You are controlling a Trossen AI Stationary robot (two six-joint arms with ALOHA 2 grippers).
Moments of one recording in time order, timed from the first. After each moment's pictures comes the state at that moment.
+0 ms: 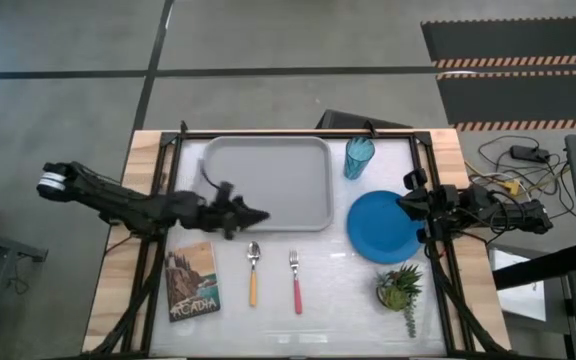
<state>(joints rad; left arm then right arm) -0.20 1.11 0.61 0.48 -0.23 -0.98 0.02 0.04 0.06 0.44 -0.05 0.05</state>
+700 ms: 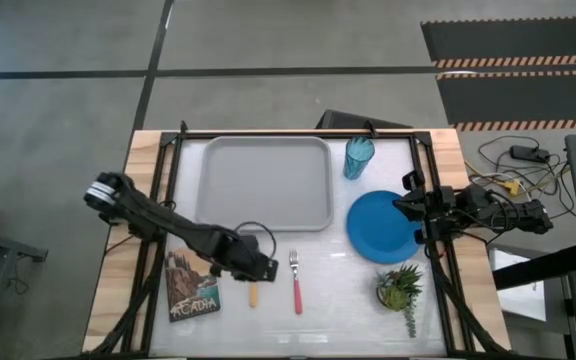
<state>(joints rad) -0.40 1.64 1.15 -0.62 0.04 -1.81 0.02 0.04 0.06 0.39 -0.05 0.03</state>
